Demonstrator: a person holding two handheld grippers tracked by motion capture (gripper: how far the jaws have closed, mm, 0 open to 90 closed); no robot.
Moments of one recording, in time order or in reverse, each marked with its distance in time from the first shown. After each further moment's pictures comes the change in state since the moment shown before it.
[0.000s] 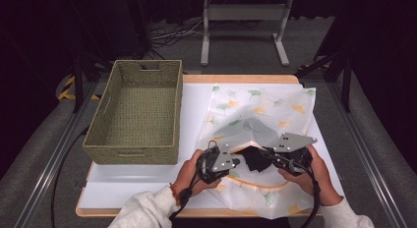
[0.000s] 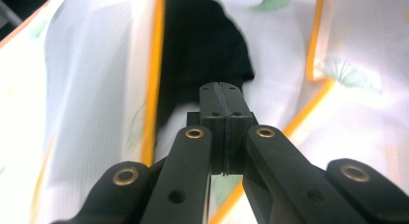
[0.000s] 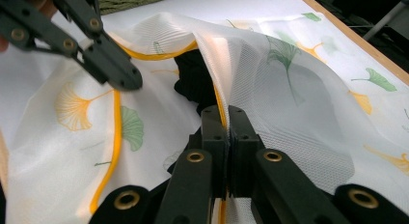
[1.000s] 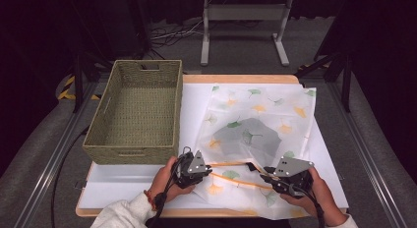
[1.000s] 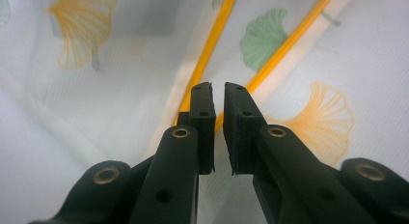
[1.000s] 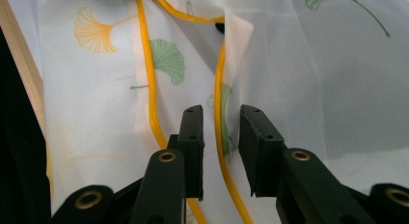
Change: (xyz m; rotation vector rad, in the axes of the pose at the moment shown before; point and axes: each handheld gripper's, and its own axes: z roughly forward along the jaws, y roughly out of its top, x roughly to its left) left arm 0.013 -0.069 -0.018 0.173 -0.003 -0.091; right arm 0.033 -0.047 0.001 0.088 0.036 -0.023
